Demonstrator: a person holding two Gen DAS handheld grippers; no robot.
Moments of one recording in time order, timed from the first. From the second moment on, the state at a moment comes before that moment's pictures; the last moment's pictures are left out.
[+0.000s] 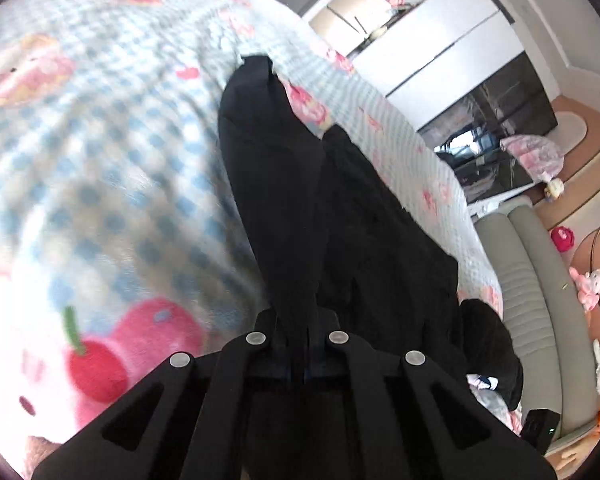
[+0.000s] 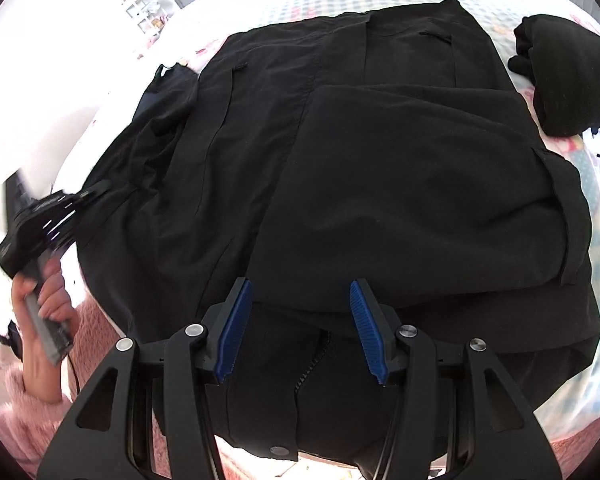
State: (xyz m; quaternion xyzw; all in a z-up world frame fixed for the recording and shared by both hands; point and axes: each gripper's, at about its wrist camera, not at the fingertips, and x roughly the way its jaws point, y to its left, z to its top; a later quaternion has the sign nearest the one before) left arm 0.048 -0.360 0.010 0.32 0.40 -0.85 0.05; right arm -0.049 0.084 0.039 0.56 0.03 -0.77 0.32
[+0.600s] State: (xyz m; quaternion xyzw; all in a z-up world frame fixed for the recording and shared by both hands) left arm 0.012 -0.463 -0.035 0.35 0.48 -0.81 0.06; right arm -0.060 0.095 0.026 0.56 0.02 -0.77 0.31
